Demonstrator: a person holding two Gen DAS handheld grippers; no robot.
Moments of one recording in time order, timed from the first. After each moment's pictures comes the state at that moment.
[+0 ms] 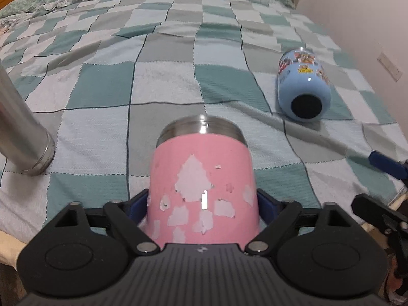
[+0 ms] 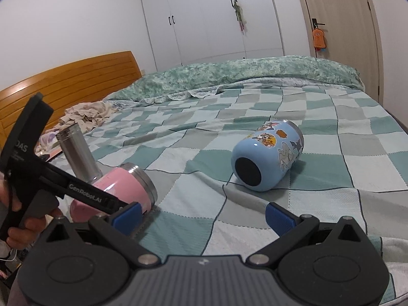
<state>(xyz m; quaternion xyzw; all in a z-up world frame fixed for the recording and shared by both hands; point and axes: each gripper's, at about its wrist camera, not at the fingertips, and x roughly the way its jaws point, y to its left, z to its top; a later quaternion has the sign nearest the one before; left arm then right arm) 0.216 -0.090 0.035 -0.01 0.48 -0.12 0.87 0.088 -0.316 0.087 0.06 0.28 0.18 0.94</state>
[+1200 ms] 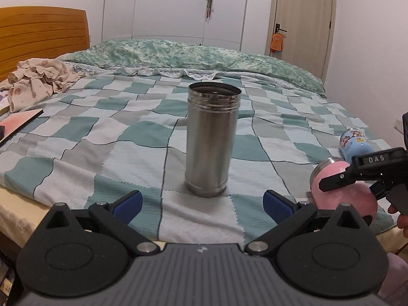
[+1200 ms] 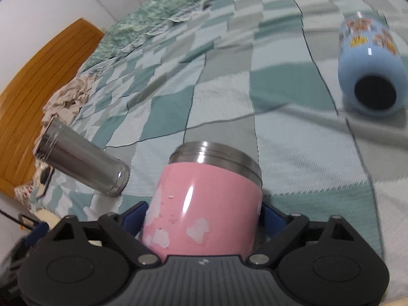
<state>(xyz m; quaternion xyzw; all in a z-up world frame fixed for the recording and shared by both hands) 0.119 0.117 0.051 -0.03 0.27 -0.05 0.96 0.193 -0.176 0.050 0.23 0.48 0.15 0.83</state>
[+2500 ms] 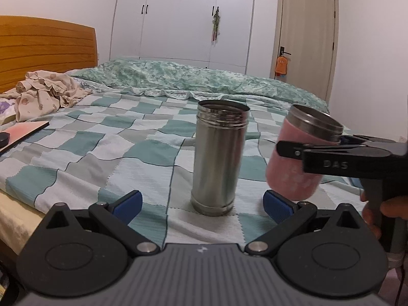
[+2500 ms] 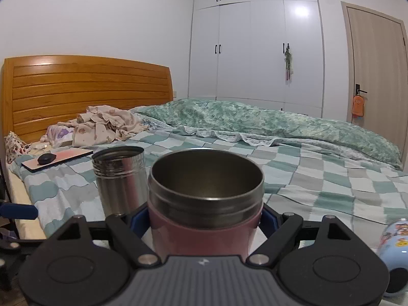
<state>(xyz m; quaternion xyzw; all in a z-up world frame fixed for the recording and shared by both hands) 0.118 0.121 0.043 -0.04 0.21 -0.03 0.98 0.175 -0.054 0.098 -0.04 0.16 0.21 0.96</state>
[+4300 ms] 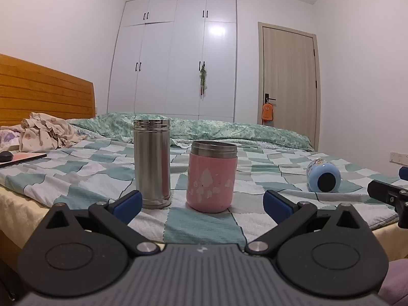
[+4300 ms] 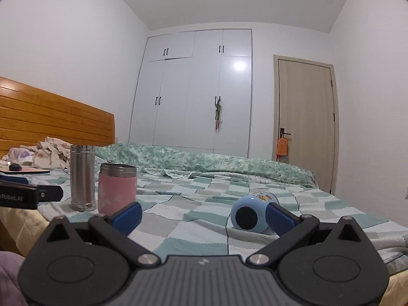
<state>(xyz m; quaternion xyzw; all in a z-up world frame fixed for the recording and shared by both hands) 0.019 0.010 0.000 -0.02 0.06 -0.03 1.00 -0.049 -0.225 0.039 -0.04 0.02 0.06 1.00</state>
